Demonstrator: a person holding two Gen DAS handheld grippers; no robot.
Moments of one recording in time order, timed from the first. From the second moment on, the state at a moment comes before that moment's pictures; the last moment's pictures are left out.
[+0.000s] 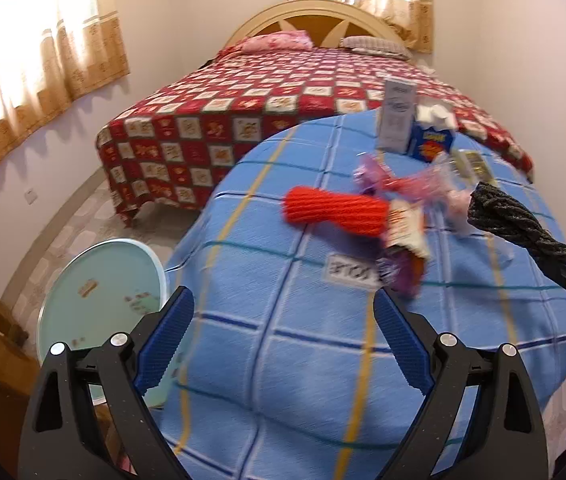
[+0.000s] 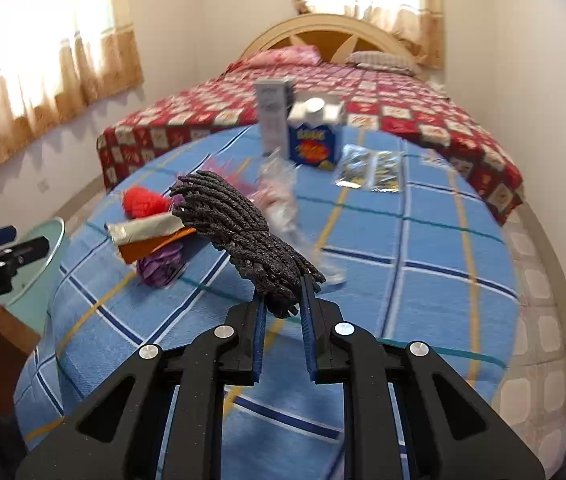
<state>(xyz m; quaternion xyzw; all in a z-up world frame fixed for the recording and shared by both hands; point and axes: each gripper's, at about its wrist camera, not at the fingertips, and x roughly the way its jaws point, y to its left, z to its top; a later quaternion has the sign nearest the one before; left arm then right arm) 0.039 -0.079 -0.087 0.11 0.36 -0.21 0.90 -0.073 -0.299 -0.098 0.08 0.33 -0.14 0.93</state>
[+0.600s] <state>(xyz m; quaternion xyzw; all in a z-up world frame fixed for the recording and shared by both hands) 0.046 -0.175 -0.115 0.16 0.37 -0.25 0.88 -0.111 -0.363 -0.121 0.13 0.32 -0.20 0.92</state>
